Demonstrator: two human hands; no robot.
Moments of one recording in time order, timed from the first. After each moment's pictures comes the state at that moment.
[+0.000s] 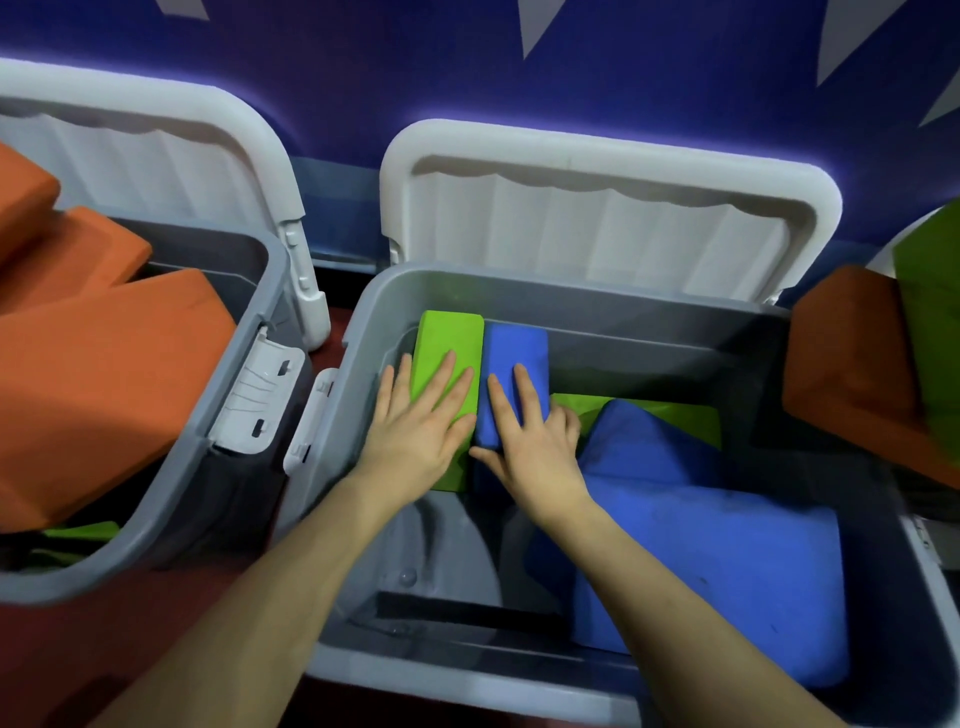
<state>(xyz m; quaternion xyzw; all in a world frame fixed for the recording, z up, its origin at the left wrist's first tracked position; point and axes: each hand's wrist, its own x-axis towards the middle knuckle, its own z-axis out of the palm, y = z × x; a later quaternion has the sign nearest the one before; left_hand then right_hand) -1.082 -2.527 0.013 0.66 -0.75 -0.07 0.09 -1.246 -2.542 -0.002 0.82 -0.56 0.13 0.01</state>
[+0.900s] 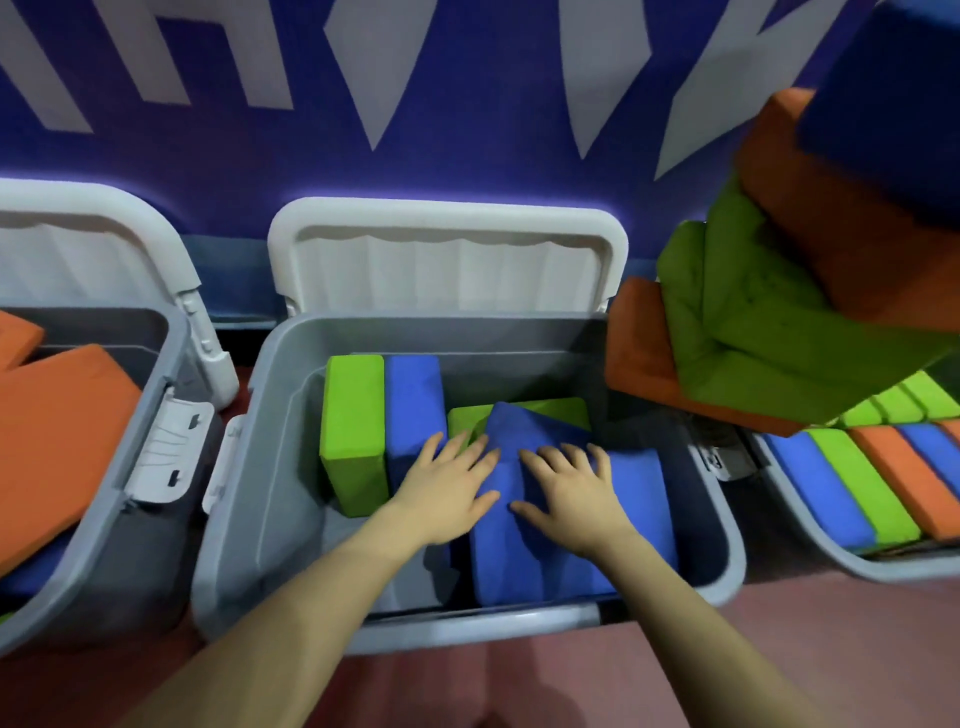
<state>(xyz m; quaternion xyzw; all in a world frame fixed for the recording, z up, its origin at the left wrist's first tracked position) -1.199 -2.495 0.051 0.48 -0.87 -0.08 -0.08 -1.385 -2.469 0.054 0.77 -0.63 -0.08 -0.07</state>
